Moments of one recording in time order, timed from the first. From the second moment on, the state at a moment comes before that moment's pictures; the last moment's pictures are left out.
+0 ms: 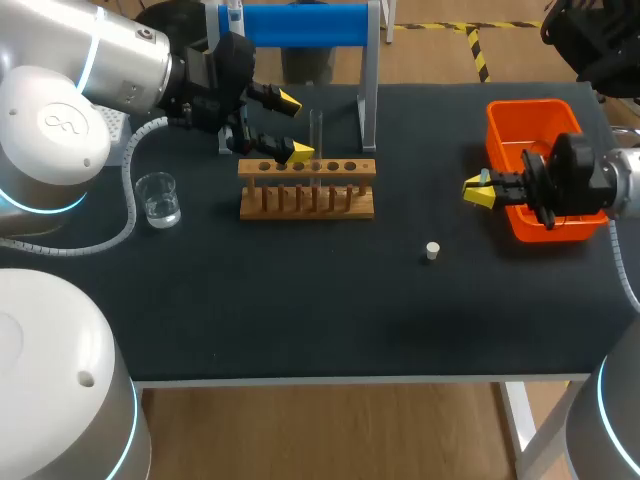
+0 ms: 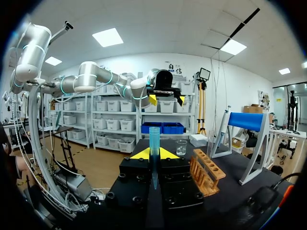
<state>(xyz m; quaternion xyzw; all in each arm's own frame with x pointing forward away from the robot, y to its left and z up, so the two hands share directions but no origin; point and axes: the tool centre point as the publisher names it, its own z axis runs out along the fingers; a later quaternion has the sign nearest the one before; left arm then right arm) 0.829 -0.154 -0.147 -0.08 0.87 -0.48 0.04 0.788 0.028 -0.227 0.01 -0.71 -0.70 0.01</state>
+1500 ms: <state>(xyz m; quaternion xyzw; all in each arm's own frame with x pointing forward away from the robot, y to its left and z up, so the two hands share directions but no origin) 0.934 -0.043 -0.149 -0.28 0.81 -0.47 0.22 0.787 0.028 -0.226 0.01 -0.71 -0.70 0.01</state>
